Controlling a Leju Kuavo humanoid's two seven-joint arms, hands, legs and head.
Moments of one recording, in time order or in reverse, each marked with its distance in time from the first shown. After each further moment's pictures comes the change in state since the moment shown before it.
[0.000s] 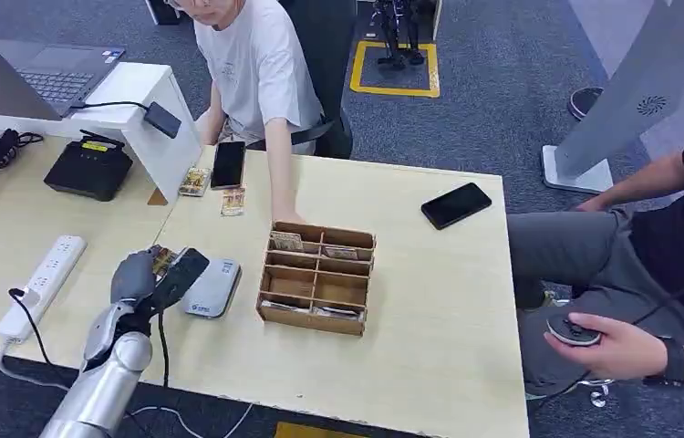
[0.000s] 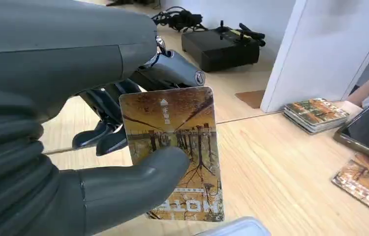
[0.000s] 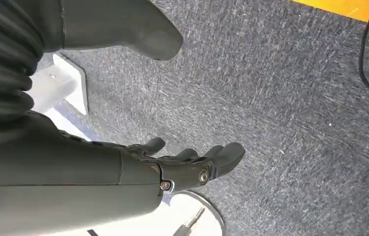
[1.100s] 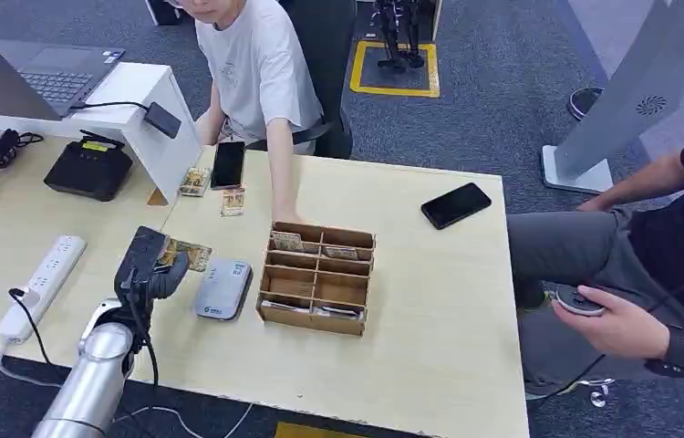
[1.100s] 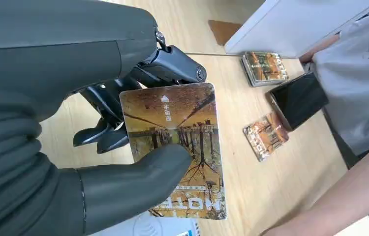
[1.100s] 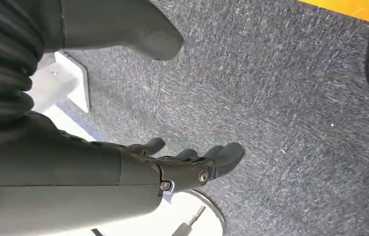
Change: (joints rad) left arm 0.001 0.015 0.011 -0.071 0.676 -0.183 -0.117; right arm 0.001 0.000 0.016 0.019 0.000 -0.021 0.013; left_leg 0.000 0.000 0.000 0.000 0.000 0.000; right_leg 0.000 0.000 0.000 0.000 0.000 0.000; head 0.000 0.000
